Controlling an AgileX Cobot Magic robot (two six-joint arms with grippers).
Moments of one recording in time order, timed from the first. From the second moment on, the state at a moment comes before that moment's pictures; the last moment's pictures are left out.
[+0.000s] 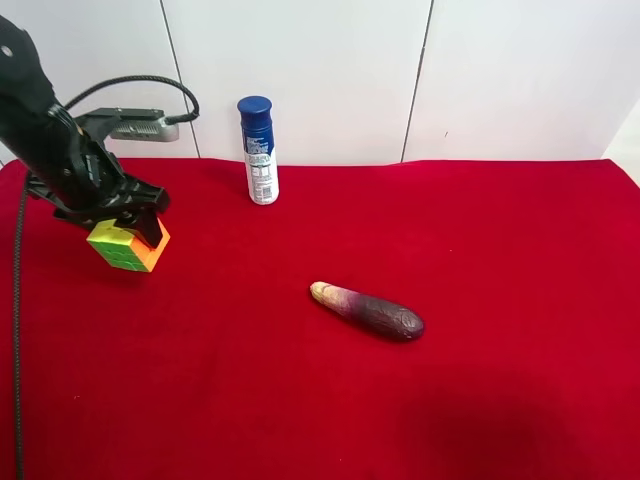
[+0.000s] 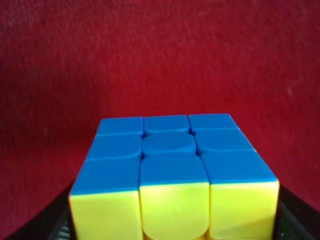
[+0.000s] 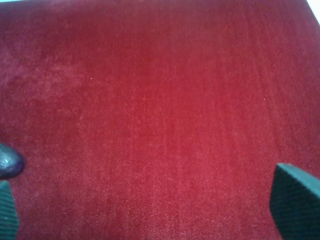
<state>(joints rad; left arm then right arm) -0.20 1.72 -1.08 -0.15 0.72 0.10 0.06 0.00 -0.48 -0.06 1.07 0.07</state>
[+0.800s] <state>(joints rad) -0.20 1.88 -1.08 -0.10 0.57 0.10 0.06 0.00 -0.48 -0.06 1.07 0.07</state>
